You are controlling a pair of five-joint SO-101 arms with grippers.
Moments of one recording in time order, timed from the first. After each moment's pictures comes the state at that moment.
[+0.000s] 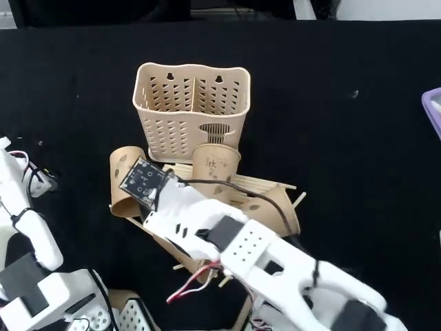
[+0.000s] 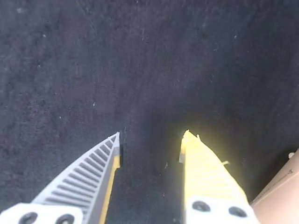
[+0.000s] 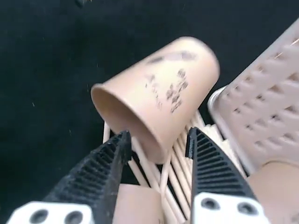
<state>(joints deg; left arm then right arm) -43.8 -10.9 30.1 65.2 1.6 -50.9 -31.5 62.3 22.5 10.1</state>
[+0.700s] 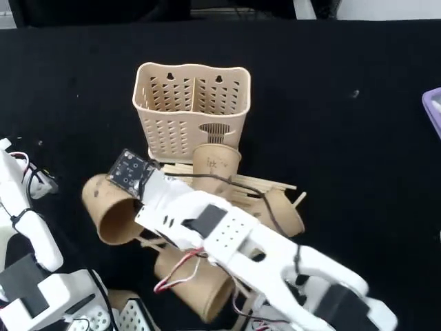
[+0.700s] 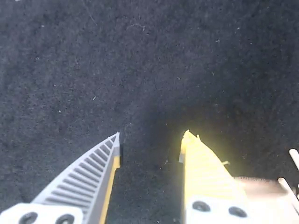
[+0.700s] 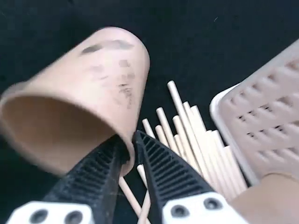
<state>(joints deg) -43.8 -11.2 30.1 66.5 1.9 -51.0 -27.4 54.7 25.9 10.0</state>
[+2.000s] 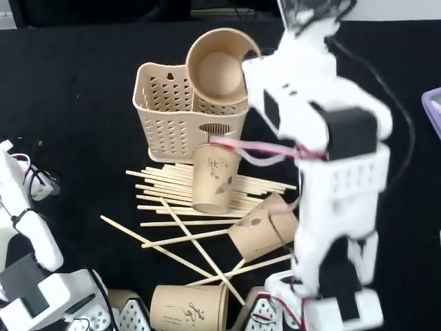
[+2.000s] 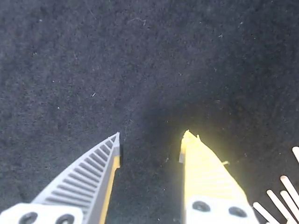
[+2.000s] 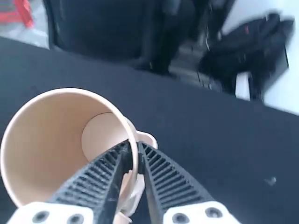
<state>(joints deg) -43.8 -11.2 31.0 66.5 1.9 -11.6 -11.1 -32.7 86.1 4.4</state>
